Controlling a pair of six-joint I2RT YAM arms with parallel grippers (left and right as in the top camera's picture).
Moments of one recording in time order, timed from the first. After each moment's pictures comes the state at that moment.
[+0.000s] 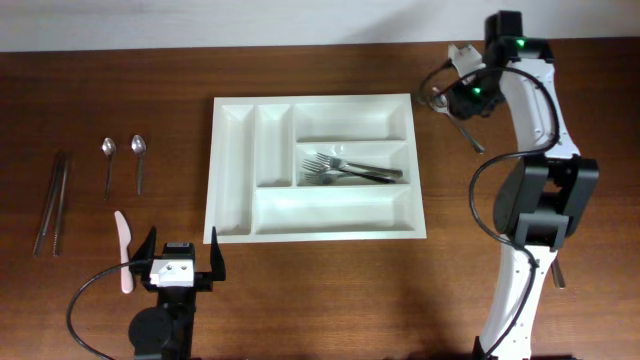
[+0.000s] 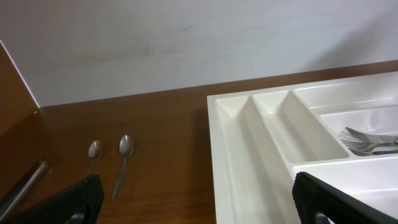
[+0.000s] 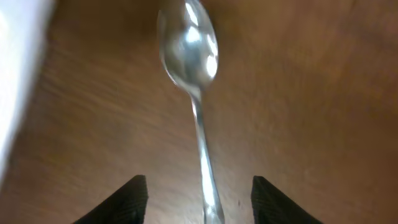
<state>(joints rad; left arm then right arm) 0.02 0.01 0.02 -0.08 0.00 0.13 -0.11 2.41 2.24 -1.14 -0.08 -0.54</state>
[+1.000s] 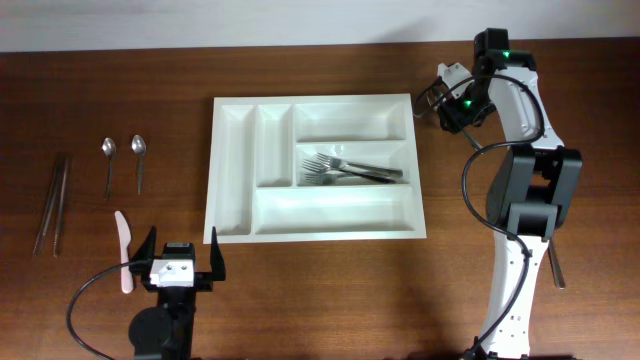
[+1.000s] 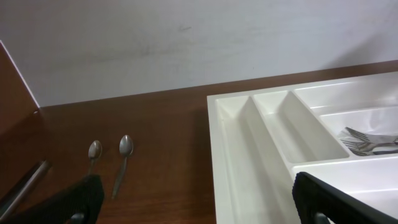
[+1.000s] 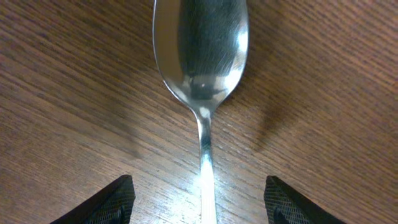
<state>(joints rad) 0.02 0.01 0.02 -0.08 0.00 0.13 -0.10 2.52 2.25 -1.08 -0.08 -0.62</state>
